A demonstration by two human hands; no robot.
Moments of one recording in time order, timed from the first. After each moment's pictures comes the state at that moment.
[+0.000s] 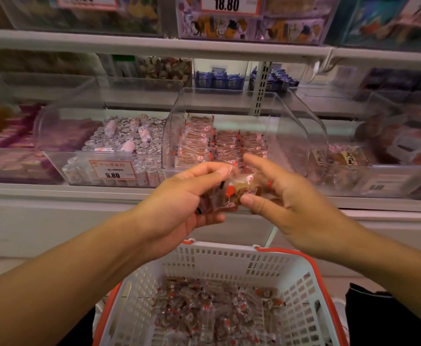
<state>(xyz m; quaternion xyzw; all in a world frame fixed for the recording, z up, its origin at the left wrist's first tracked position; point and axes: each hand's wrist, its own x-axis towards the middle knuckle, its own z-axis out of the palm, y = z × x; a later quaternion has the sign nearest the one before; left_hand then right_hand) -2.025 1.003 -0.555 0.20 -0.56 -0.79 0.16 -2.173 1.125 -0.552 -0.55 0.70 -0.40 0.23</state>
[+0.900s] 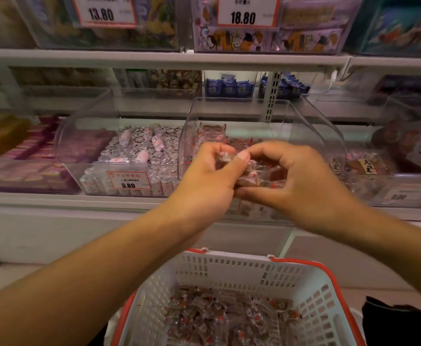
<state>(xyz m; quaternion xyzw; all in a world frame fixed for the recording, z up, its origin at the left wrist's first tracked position) -2.046 0.997 -0.533 0.25 -0.62 -0.68 0.31 -2.167 1.090 -0.518 -0.61 0.68 -0.40 0.10</state>
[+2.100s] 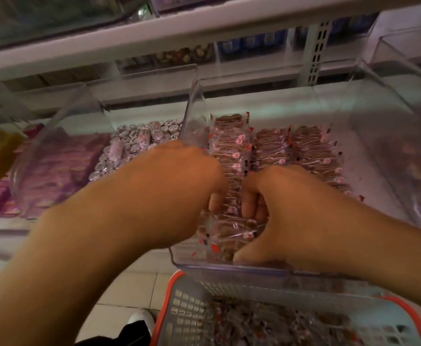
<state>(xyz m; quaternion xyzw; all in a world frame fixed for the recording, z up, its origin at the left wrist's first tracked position) -2.084 0.866 -0.497 0.18 -0.97 0.13 -0.11 -2.215 0.974 -0.535 -0.59 0.75 -0.18 0.25</state>
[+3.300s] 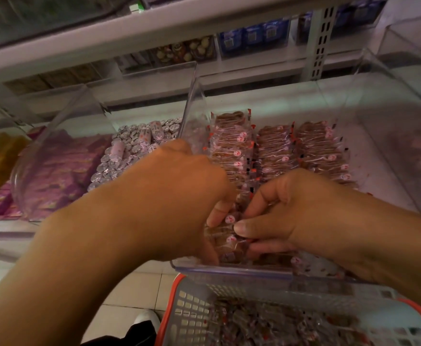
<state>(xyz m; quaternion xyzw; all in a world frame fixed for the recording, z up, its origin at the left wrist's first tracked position) -2.087 0.869 -0.495 0.14 -0.97 0.14 -0.15 -2.217 0.977 -0.549 -0.29 0.66 -0.39 0.57</state>
